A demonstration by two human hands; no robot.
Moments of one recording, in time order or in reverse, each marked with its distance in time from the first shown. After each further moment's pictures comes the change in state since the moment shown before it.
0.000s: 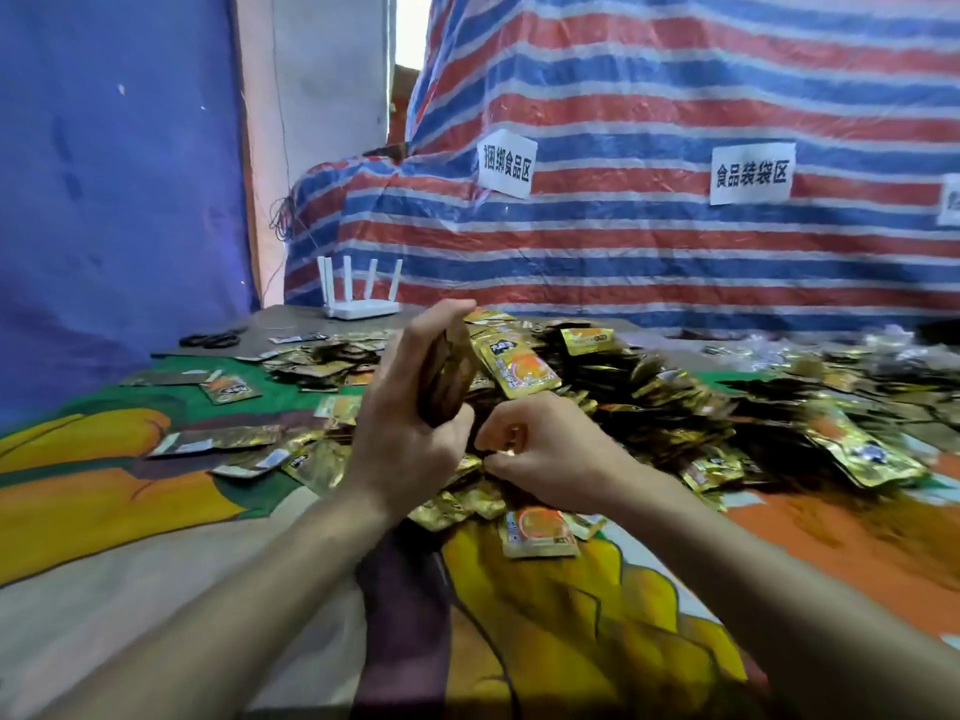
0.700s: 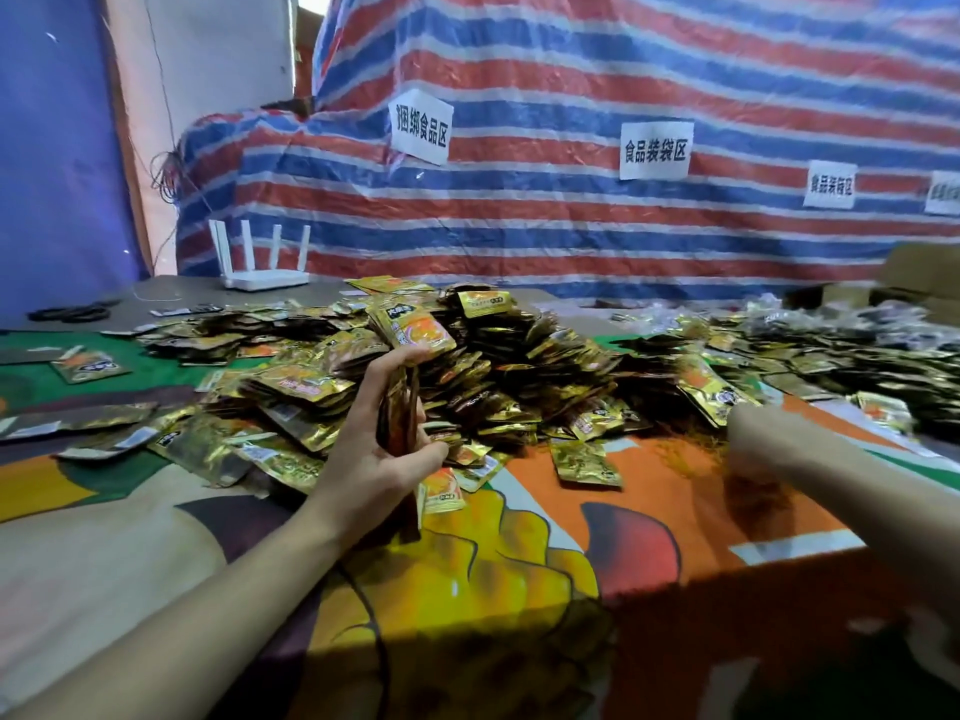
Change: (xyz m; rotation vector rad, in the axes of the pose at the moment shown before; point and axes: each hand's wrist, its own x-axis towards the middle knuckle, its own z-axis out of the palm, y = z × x) left_hand -0.045 -0.003 0.066 -0.382 -0.223 -0.301; right_hand -0.123 0.201 -0.127 -0.797 -0.115 0.875
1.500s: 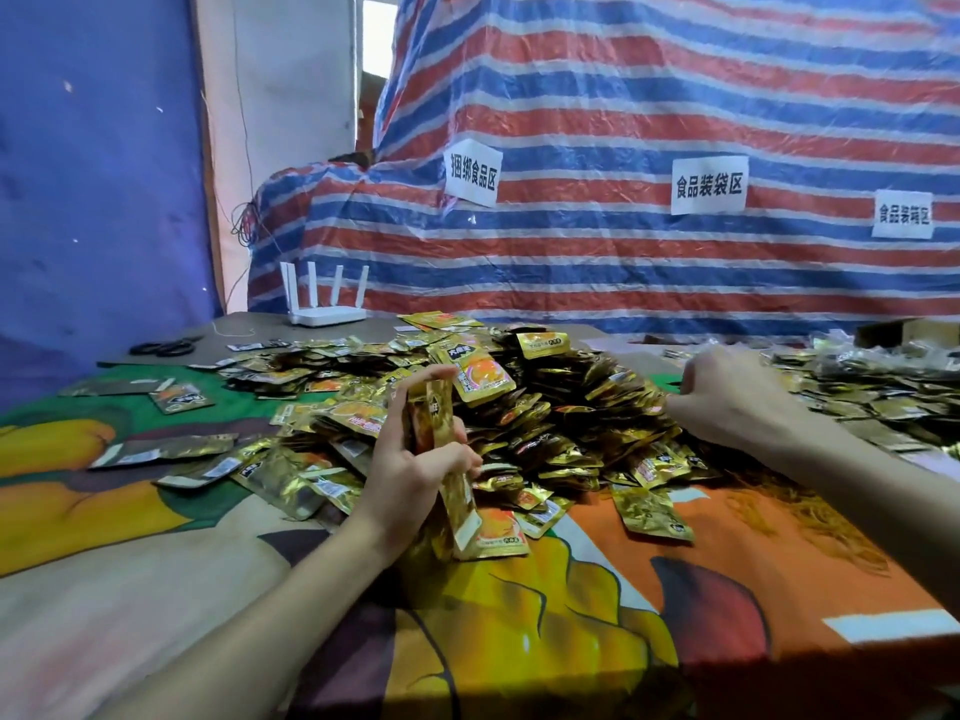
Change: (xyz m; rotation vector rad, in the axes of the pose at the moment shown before) left_hand 0.013 0.010 -0.021 -0.256 0.161 -0.217; right_hand -0.017 -0.092 -0.081 0.455 0.345 -0.284
